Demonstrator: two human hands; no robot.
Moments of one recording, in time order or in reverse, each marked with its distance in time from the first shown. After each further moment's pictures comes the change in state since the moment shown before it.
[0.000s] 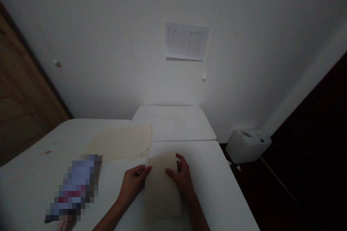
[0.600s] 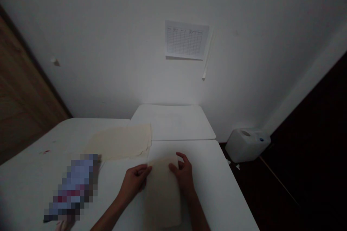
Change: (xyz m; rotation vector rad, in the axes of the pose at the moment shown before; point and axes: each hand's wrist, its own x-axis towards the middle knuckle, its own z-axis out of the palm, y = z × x) left_hand -0.004 0.012 -0.001 0.057 -0.075 -0.002; right_hand 0.000 -0.003 -0.001 0.001 0.106 0.033
